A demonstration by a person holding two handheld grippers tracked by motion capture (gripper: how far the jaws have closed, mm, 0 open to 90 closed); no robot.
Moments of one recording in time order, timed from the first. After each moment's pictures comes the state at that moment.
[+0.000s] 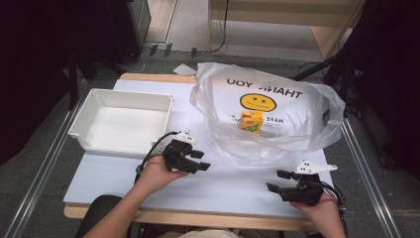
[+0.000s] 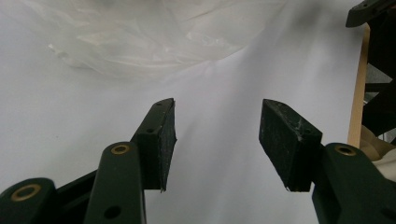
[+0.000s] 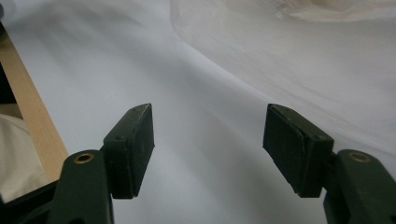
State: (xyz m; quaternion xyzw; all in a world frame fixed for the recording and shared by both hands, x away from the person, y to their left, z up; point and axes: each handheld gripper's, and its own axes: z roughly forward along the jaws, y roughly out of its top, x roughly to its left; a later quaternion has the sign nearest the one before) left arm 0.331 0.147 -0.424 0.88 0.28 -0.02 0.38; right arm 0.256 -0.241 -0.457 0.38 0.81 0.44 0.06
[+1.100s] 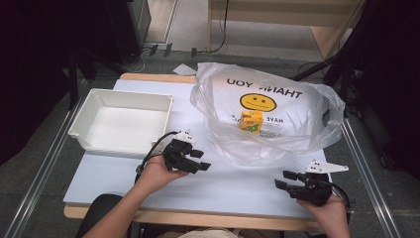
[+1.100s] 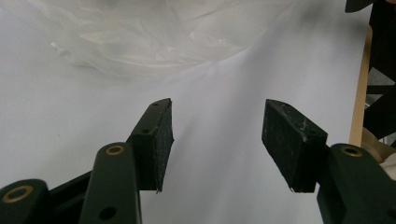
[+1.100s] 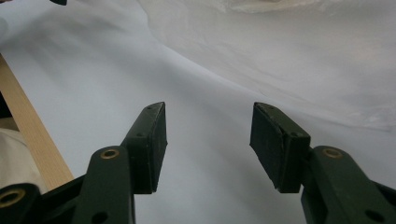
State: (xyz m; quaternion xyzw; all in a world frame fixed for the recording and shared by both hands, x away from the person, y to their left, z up) left arm 0.332 0.147 -0.423 0.88 0.28 -0.02 0.38; right arm 0.254 -0.261 -0.456 0.42 0.79 0.44 0.06
